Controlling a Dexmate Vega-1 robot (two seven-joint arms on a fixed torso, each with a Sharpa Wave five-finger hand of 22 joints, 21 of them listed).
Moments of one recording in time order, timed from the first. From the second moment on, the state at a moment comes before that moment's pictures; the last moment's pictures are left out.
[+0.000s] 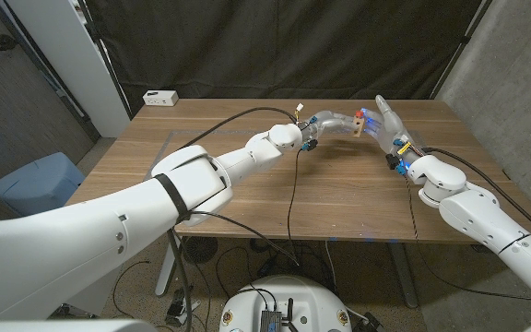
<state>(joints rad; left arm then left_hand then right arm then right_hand) 0.11 -0.11 0.98 -0.44 -0.25 -0.31 -0.14 0.74 0.06 0.37 -0.16 0.17 0.83 -0.22 0.18 0.18 0.82 -0.20 0.20 0.21 0.39 -0.04 0.19 0.17 0.08 0.12 0.20 0.17 -1.07 -0.78 -0.22 -1.81 0.70 0.02 -0.11 0.04 0.08 0.12 0.09 0.24 0.20 0.02 0.17 0.18 -0.17 0.13 0.19 0.18 -0.17 0.18 0.20 0.20 -0.11 0.17 0.19 0.17</state>
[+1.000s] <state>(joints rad) 0.13 -0.11 0.97 -0.44 -0.25 -0.33 -0.15 0.74 0.06 0.37 -0.16 0.17 0.83 -0.22 0.18 0.18 0.82 -0.20 0.20 0.21 0.39 -0.04 0.19 0.17 0.08 0.12 0.20 0.17 -1.11 -0.80 -0.21 -1.86 0.71 0.00 -0.13 0.04 0.08 0.12 0.10 0.25 0.20 0.02 0.18 0.18 -0.17 0.13 0.19 0.18 -0.17 0.18 0.20 0.20 -0.11 0.17 0.19 0.17</state>
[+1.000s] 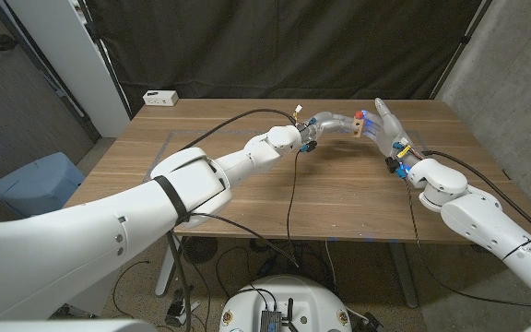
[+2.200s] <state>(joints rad) 0.12 -0.12 0.98 -0.44 -0.27 -0.26 -0.14 0.74 0.06 0.38 -0.17 0.17 0.83 -0.22 0.18 0.18 0.82 -0.20 0.20 0.21 0.39 -0.04 0.19 0.17 0.08 0.12 0.20 0.17 -1.17 -0.84 -0.18 -1.95 0.71 -0.04 -0.16 0.04 0.08 0.12 0.10 0.25 0.21 0.01 0.18 0.18 -0.17 0.13 0.19 0.18 -0.17 0.18 0.20 0.20 -0.11 0.17 0.19 0.17</state>
